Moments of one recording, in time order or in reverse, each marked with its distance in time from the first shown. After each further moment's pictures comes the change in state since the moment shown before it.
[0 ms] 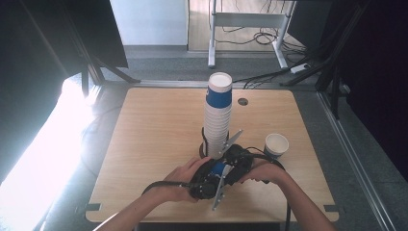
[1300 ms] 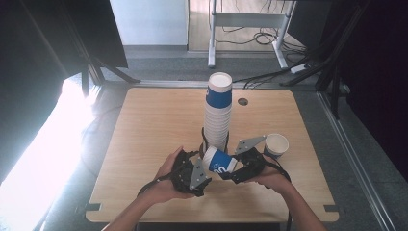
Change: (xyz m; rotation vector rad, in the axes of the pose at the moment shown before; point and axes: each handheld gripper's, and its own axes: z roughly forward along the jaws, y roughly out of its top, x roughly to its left) left arm 0.026 -0.046 -0.025 -0.132 -0.094 -0.572; right arm 0.003 -0.034 -0.016 -0.378 -0.117 -0.007
